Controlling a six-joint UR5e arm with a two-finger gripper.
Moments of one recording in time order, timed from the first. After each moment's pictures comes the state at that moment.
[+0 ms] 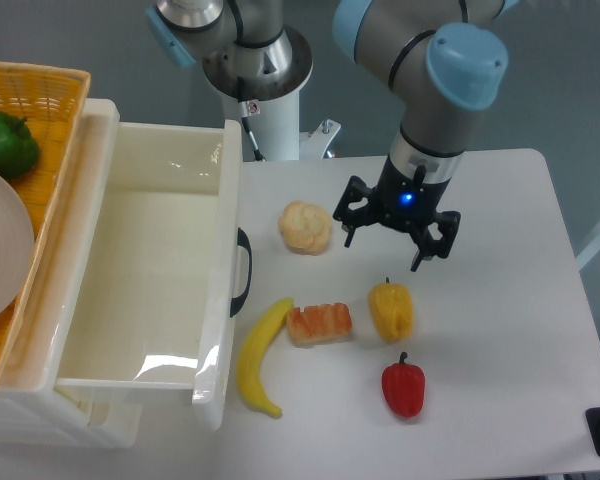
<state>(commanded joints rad) 2.67 -1.80 -1.51 -1.31 1.30 0.98</state>
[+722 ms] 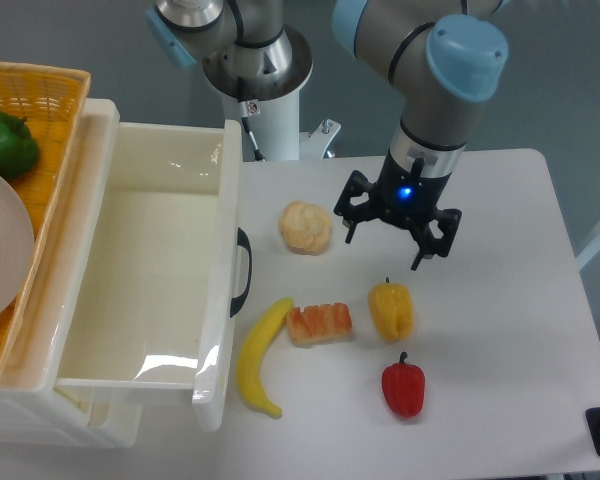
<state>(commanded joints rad) 2.64 -1.80 -1.54 -1.25 1.30 1.03</state>
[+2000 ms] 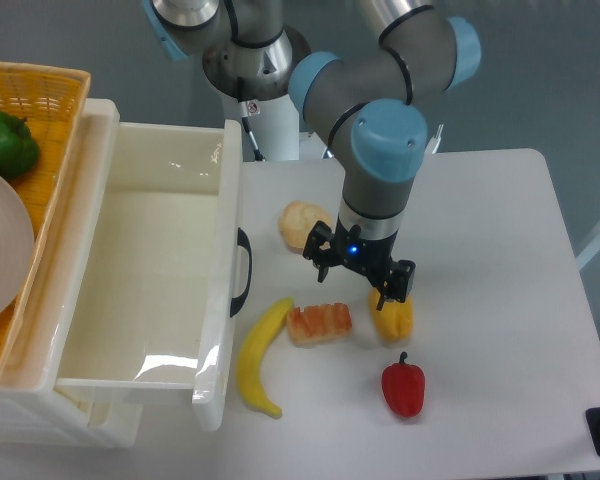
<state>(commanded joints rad) 2.52 -1.91 -1.61 -1.11 1.48 1.02</state>
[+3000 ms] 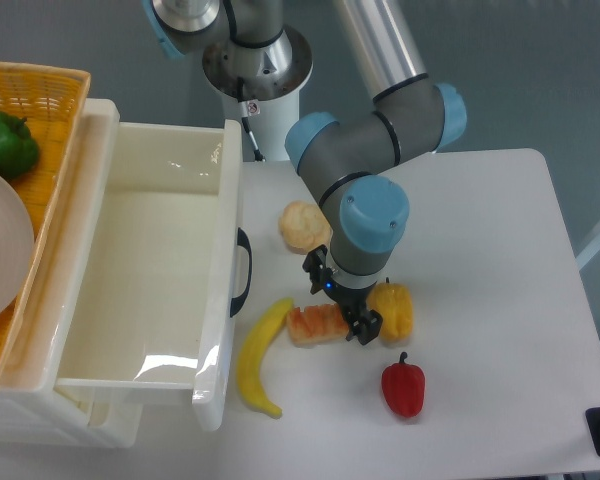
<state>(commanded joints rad) 2.48 -2.03 -1.64 -1.11 1.47 1.50</state>
